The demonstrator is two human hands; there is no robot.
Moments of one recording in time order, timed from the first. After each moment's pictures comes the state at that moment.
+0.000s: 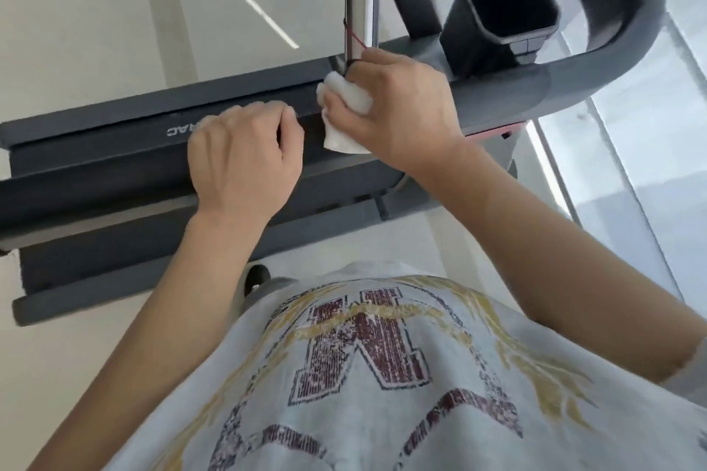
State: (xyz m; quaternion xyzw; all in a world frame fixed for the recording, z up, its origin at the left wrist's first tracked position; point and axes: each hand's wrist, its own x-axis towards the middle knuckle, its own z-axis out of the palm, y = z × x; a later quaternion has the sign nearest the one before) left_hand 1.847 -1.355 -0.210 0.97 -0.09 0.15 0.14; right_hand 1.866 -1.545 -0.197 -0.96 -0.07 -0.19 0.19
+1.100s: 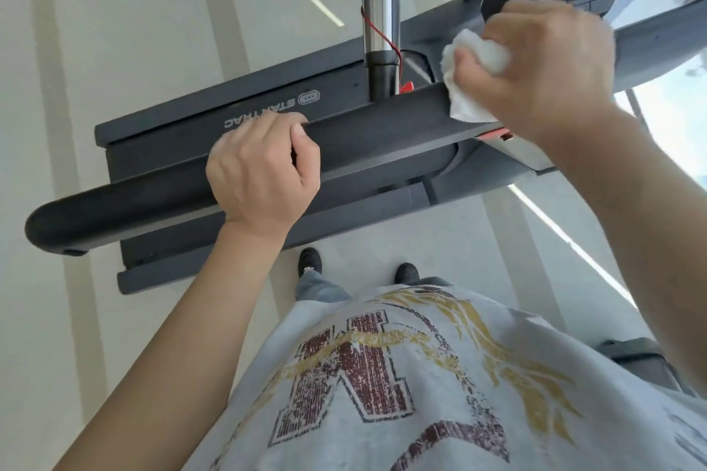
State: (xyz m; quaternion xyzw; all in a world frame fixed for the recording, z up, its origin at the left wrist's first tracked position) left_hand 1.854 -1.355 -0.235 0.94 -0.15 0.28 0.10; right_hand 1.878 -1.652 -0.194 -0.98 -0.03 -0.17 0.14
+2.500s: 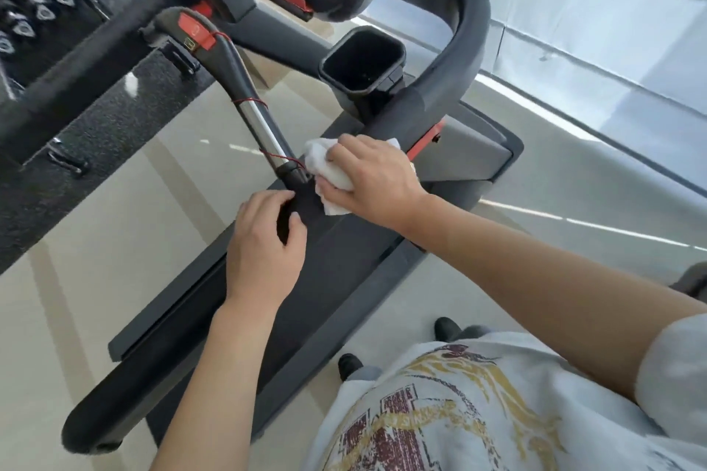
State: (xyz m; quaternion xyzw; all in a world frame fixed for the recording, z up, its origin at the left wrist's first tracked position) left_hand 1.857 -1.396 -0.195 0.92 -0.32 0.05 0.23; right_hand 1.831 -1.604 -0.238 -0.92 -0.02 -0.34 0.21
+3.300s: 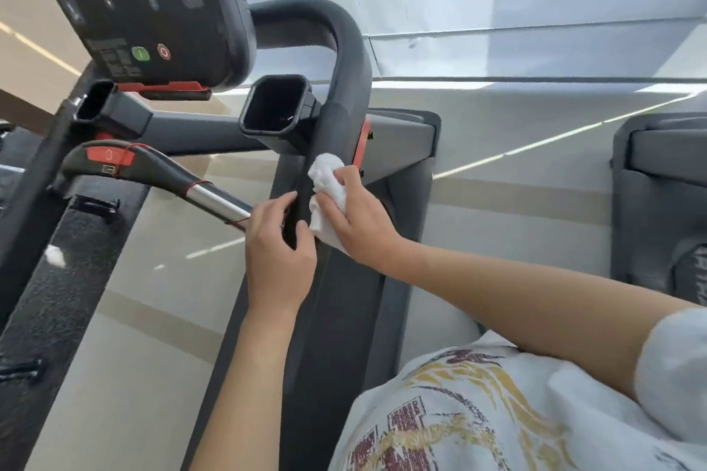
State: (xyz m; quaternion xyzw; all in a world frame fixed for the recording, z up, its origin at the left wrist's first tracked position) left_hand 1.901 -1.430 -0.188 0.84 -0.46 -0.06 0.30; right_hand 1.807 -1.534 -0.251 -0.71 0.35 -0.31 0.53
